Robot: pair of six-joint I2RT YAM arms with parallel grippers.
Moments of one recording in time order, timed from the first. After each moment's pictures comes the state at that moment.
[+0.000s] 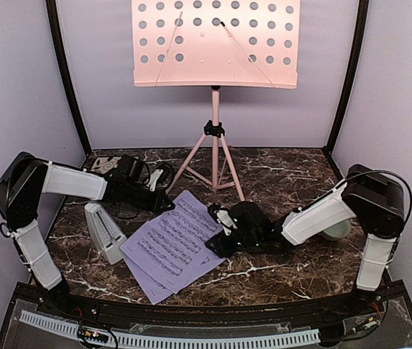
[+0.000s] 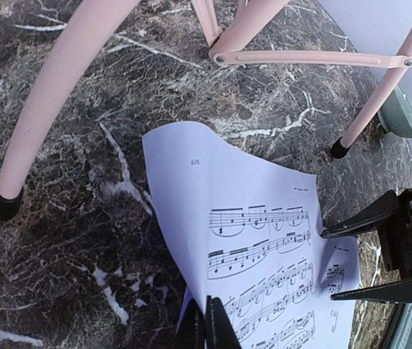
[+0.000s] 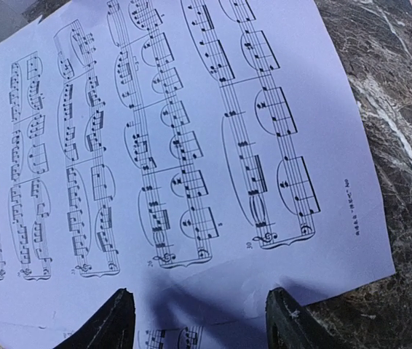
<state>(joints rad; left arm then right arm) -0.49 1.77 0.98 -0.04 0.47 -0.20 1.02 1.88 0.84 0.34 0.02 0.26</state>
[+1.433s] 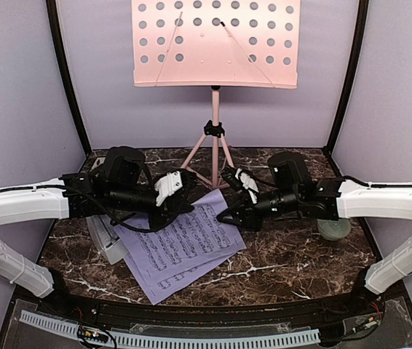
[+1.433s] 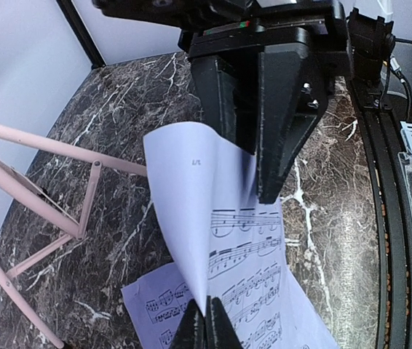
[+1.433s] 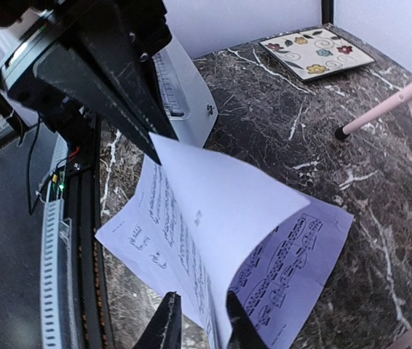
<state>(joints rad) -0.91 1.30 0.97 -0.22 0.26 0.41 0.90 1.40 0.92 -0.05 -0.49 -0.01</state>
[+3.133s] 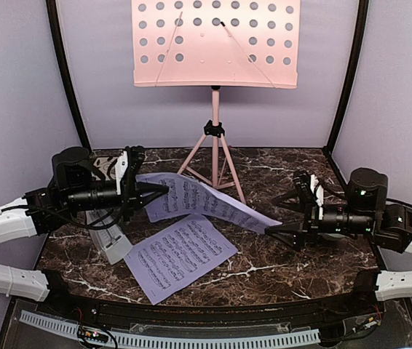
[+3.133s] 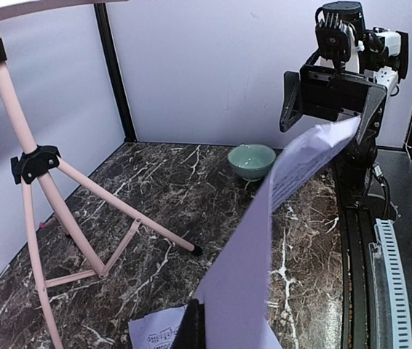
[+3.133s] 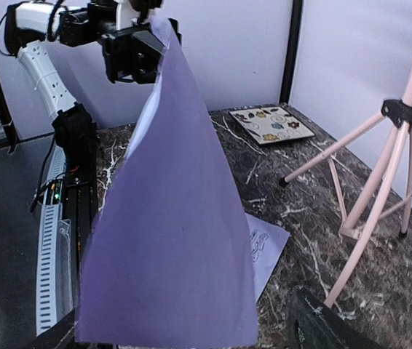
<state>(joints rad) -0.80 0.98 0.75 0.05 0.40 0.18 0.98 0.71 0.66 -0.19 -0.26 -0.09</state>
